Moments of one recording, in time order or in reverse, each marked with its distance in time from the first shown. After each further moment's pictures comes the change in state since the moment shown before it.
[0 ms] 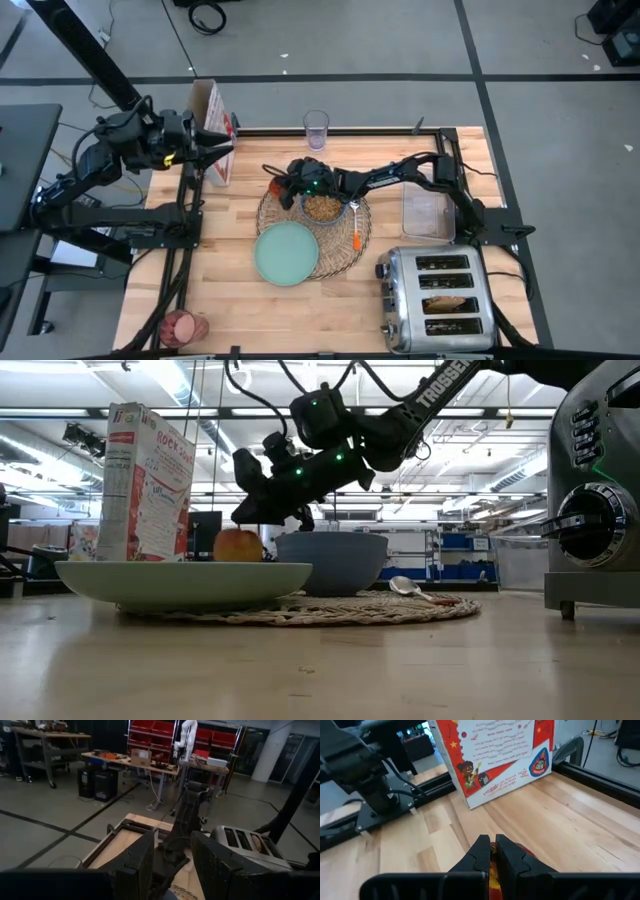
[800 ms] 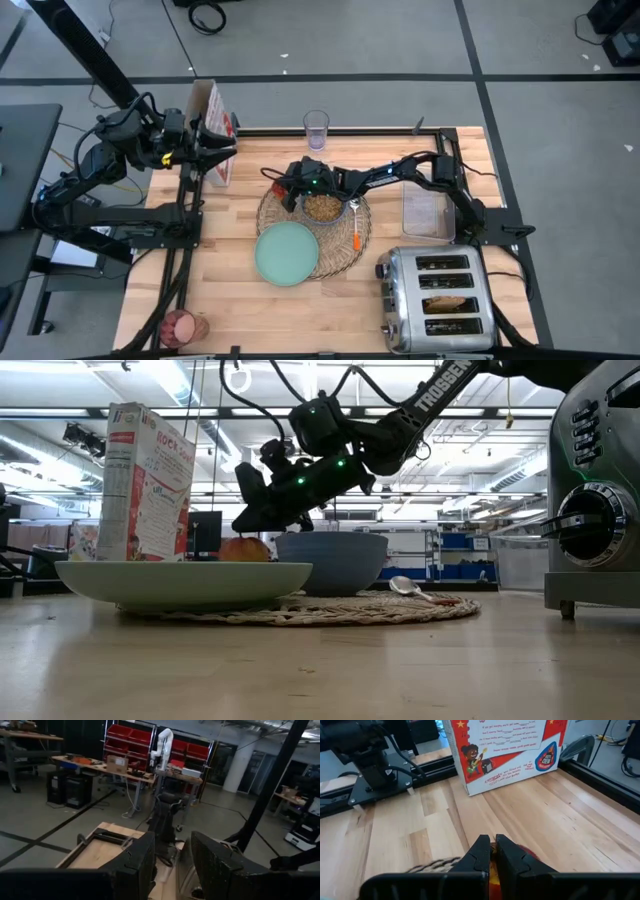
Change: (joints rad) left arm -0.001 0.029 -0.001 0.098 0.122 -0.071; right arm -0.011 0.011 0.000 -0.035 -0.052 -0.120
